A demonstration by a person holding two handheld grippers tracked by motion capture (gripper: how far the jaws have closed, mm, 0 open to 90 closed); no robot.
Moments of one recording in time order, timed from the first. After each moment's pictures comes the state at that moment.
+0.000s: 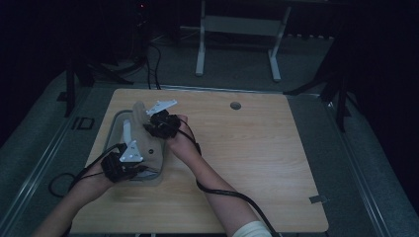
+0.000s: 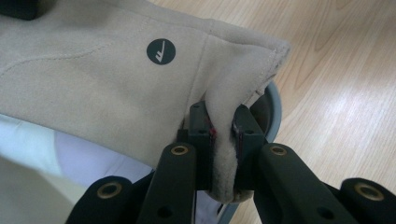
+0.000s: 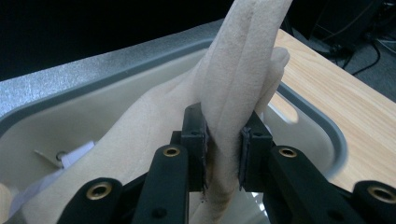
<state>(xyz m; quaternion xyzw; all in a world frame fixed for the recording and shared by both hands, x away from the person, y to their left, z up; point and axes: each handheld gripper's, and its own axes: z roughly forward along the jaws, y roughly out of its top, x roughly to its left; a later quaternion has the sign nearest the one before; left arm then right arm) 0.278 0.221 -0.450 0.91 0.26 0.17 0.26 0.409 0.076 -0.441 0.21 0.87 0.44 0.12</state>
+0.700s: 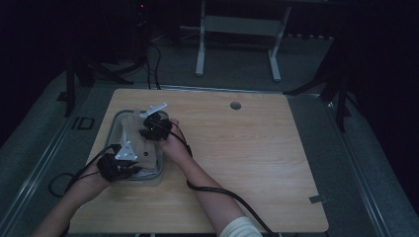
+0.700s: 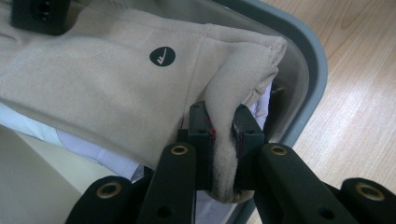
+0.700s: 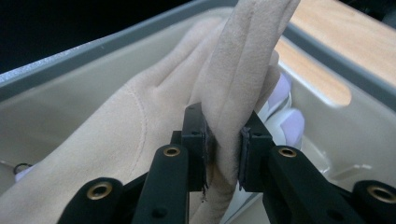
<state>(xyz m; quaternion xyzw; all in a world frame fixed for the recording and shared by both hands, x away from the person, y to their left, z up) 0.288 0.232 -0.473 0.91 0.29 0.15 0.25 0.432 0.100 -0.488 0.24 0.88 0.41 0.08</state>
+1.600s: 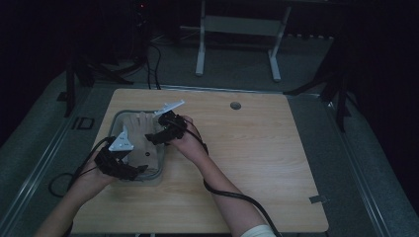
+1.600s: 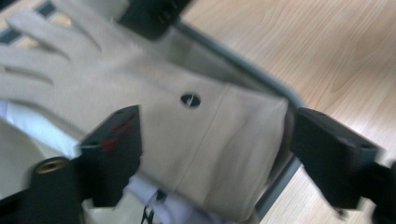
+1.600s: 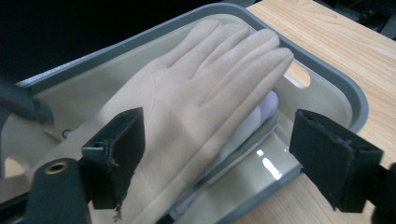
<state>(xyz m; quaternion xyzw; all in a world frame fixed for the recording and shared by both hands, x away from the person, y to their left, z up) 0.289 0.230 -0.442 0.86 0.34 0.17 0.34 0.420 0.051 -0.459 0.24 0.87 0.43 0.06</state>
